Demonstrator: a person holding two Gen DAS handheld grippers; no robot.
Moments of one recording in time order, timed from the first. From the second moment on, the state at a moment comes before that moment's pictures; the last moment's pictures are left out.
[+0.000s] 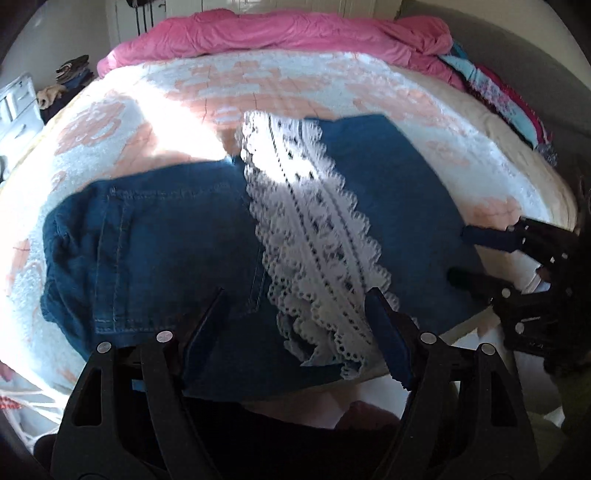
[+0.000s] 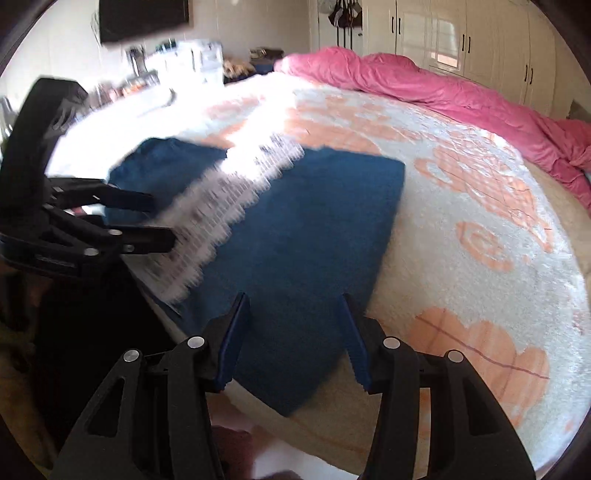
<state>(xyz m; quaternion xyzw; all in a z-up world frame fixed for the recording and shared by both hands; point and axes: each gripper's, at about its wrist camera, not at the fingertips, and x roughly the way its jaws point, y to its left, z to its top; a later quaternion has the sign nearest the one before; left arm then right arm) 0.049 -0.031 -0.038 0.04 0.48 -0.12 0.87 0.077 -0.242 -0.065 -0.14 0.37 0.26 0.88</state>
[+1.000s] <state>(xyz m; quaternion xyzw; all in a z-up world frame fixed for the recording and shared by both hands) 0.035 -0.018 -0.035 0.04 0.47 -0.11 0.88 0.179 -0.172 -0.020 -0.12 0.37 0.33 0.86</state>
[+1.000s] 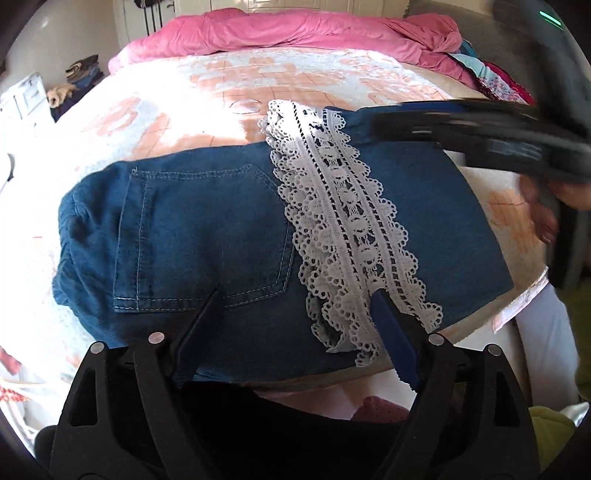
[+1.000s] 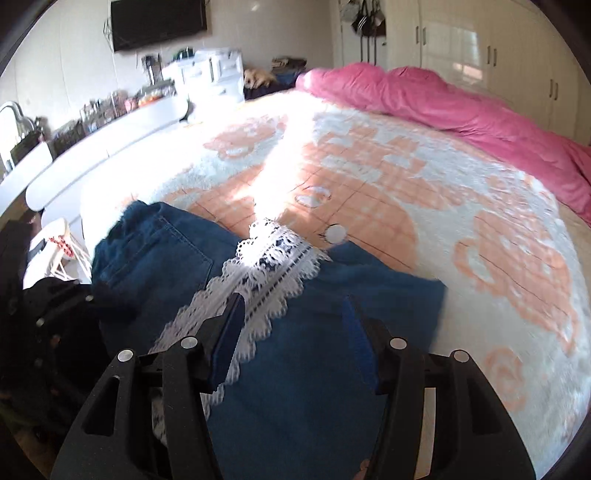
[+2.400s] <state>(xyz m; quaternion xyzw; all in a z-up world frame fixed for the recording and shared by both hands) 0.001 0.054 0.020 -0.01 0.39 -0.04 0.92 0.176 -0.159 0.043 -0.07 0.33 0.35 0.87</state>
